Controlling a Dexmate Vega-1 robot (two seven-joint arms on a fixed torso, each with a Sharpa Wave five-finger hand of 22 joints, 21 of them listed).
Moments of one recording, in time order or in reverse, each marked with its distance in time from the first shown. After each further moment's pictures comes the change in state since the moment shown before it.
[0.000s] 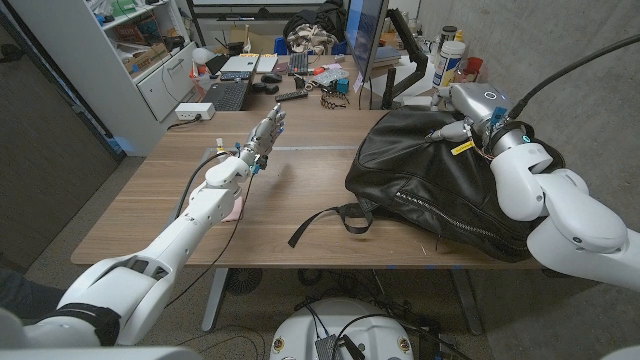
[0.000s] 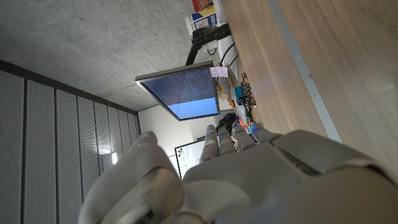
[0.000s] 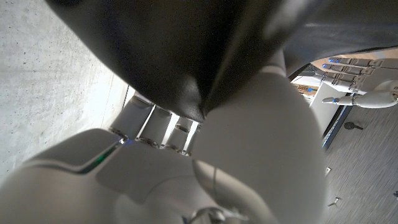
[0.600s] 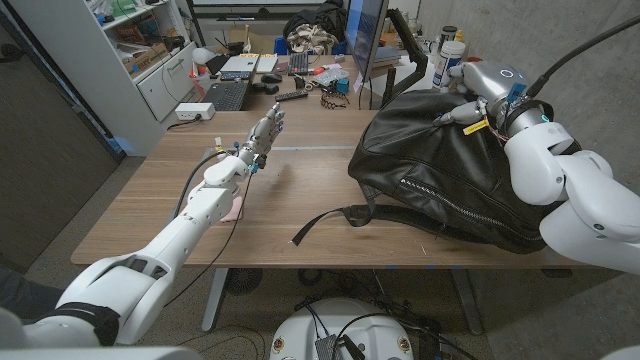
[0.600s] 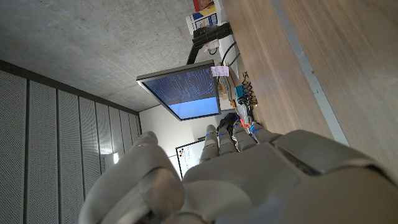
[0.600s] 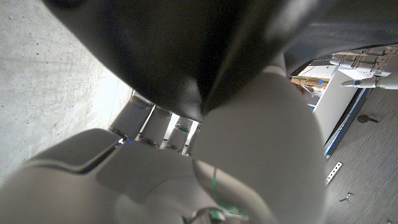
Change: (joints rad) left arm -0.004 0.005 -0.002 0.004 0.000 -0.001 -0.008; left_hand -0.004 0.004 -0.003 -0.003 0.000 0.000 0.000 0.000 0.000 0.000 0.000 0.000 0.000 0.000 0.000 0.000 0.000 0.000 0.000 0.000 0.000; right arm -0.009 -0.014 0.122 -0.052 0.055 -0.033 0.056; right_hand 0.000 0.000 0.000 0.000 0.000 0.000 0.000 0.006 0.000 0.000 0.000 0.000 0.000 0.000 0.000 0.015 -0.020 -0.007 0.000 0.021 -0.011
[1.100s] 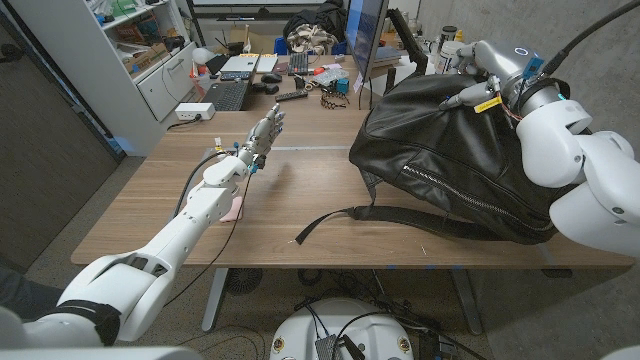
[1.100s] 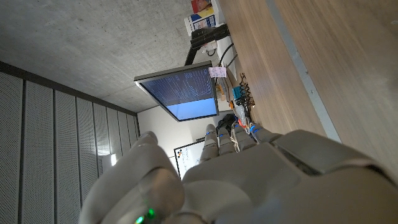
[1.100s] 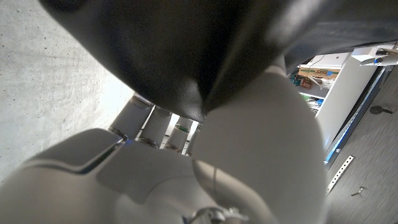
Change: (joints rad) left arm -0.009 -0.003 0.000 0.023 0.000 0.000 -0.015; left_hand 0.005 0.005 0.000 0.000 0.000 0.005 0.005 0.000 0.000 0.000 0.000 0.000 0.000 0.000 0.000 0.000 0.000 0.000 0.000 0.000 0.000; right arm 0.048 -0.008 0.067 -0.037 0.056 -0.041 0.050; right_hand 0.000 0.000 0.000 0.000 0.000 0.000 0.000 0.006 0.000 0.000 0.000 0.007 0.000 0.000 0.000 0.008 -0.003 -0.003 0.004 0.012 -0.008
